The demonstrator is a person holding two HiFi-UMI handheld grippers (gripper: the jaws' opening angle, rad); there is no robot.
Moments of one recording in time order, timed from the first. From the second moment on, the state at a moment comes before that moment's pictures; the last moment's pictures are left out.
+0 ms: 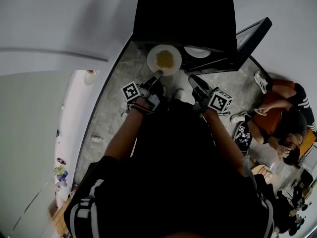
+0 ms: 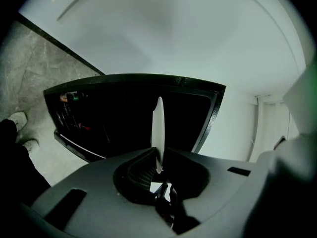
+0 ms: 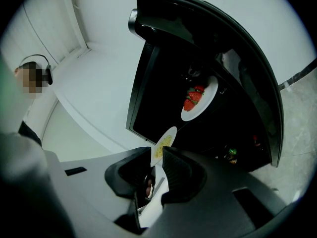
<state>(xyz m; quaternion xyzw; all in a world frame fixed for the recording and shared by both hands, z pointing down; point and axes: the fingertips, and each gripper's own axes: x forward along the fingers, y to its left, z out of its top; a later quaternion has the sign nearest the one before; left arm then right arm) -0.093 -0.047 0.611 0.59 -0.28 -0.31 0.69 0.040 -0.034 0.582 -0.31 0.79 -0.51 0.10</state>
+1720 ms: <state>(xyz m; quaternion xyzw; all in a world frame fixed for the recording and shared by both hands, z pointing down) -0.102 -0.110 0.623 0.59 -0.28 -0.31 0.69 0.051 -0.035 0.577 -0.35 0.78 -0.51 0.11</state>
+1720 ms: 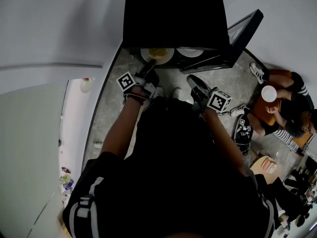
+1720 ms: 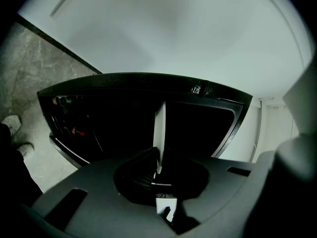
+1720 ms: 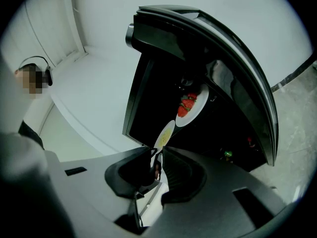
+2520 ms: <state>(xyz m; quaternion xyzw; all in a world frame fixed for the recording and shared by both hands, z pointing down) -0.102 -0.136 0.627 0.60 -0.29 -0.31 0.68 0.053 -0.032 0.581 -0.35 0.78 -0.51 0.11</state>
